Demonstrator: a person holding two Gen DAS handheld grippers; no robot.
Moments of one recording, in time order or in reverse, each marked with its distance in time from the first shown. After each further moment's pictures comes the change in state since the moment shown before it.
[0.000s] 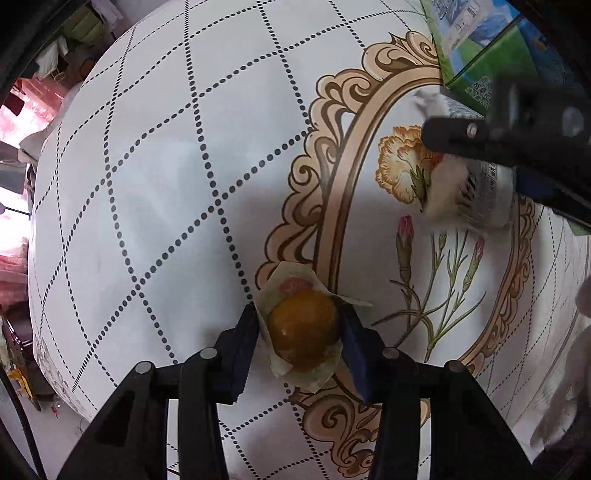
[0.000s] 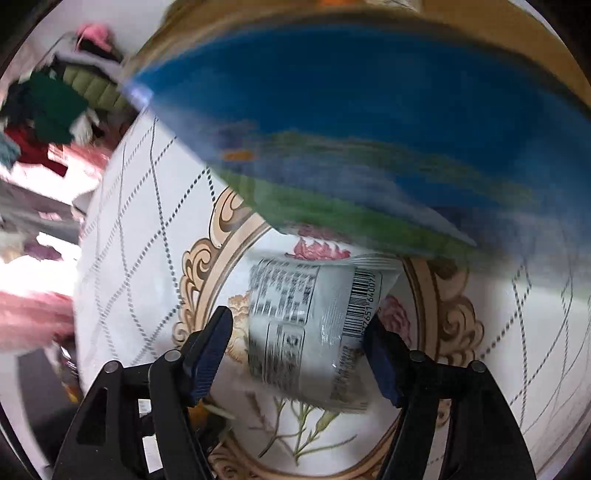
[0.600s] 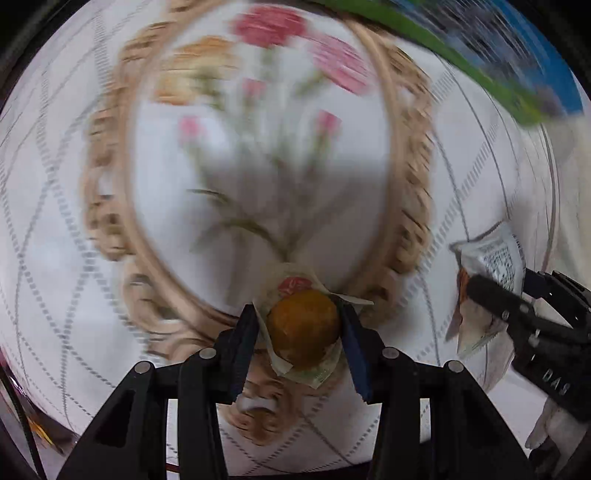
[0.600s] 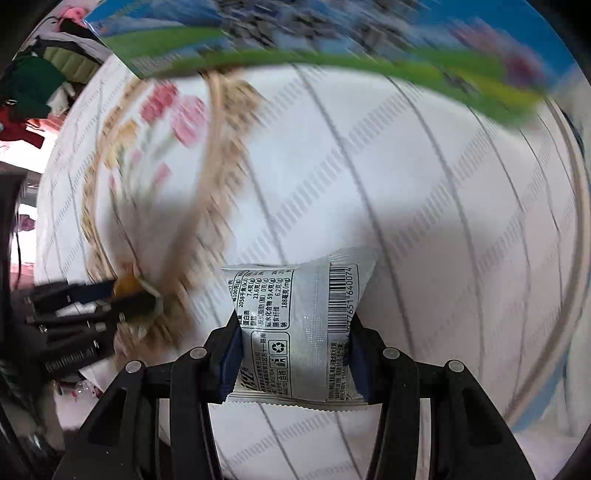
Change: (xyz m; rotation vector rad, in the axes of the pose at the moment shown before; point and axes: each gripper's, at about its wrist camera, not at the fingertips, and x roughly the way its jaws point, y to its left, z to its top) left arm 0.016 -0.123 -0.036 0.270 0.125 -0.104; right arm -0.029 -0.113 -0.163 0.073 0.143 -0.070
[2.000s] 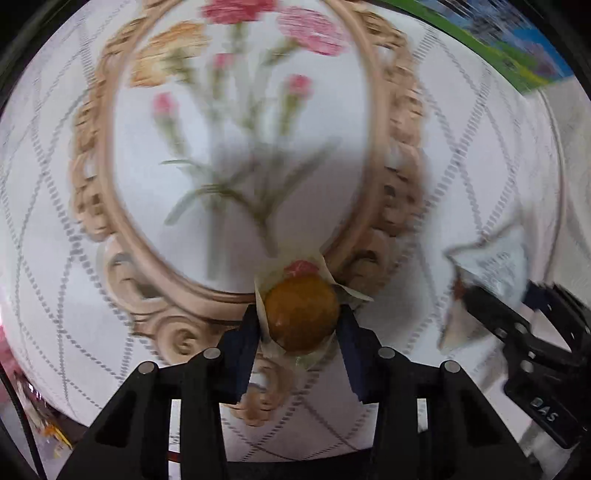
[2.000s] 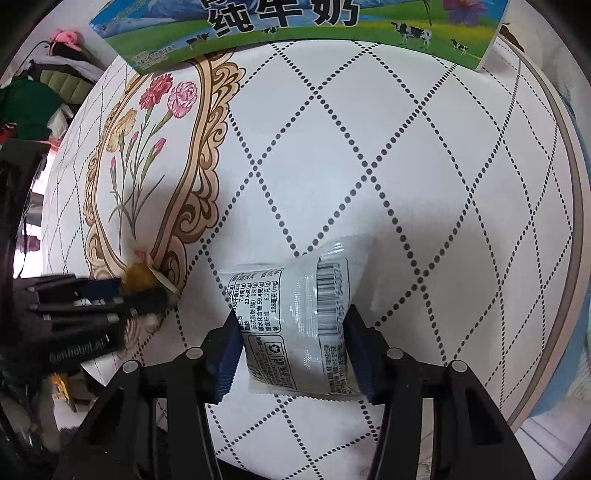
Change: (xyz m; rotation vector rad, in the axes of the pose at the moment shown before) left arm 0.016 -0.018 -0.009 -0.017 0.030 0.058; right arm 0.004 -0.023 -0.030 0.070 -0.060 0.064
